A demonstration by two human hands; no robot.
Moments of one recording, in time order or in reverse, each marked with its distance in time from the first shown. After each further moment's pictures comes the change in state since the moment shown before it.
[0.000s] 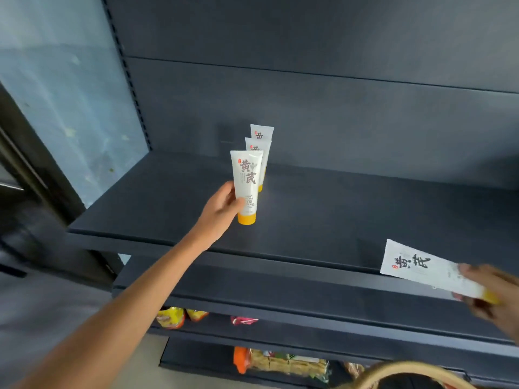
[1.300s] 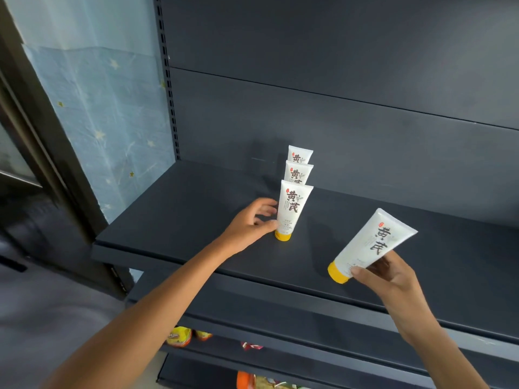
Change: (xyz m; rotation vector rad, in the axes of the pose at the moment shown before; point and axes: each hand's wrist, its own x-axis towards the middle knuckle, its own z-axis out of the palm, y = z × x) left_hand 0.045 -0.039 -0.039 0.105 -0.134 0.014; right_hand 0.021 -0.070 0.217 0.007 -0.132 -0.388
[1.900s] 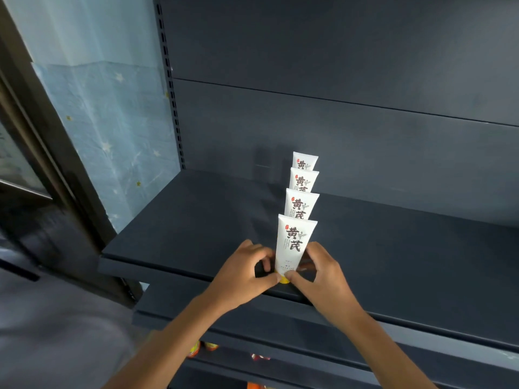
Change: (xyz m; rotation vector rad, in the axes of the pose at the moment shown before) left_hand -0.065 -0.006 0.010 0.438 0.024 0.162; right_hand 0.033 0.020 0.098 -0.383 -0.213 -0.272
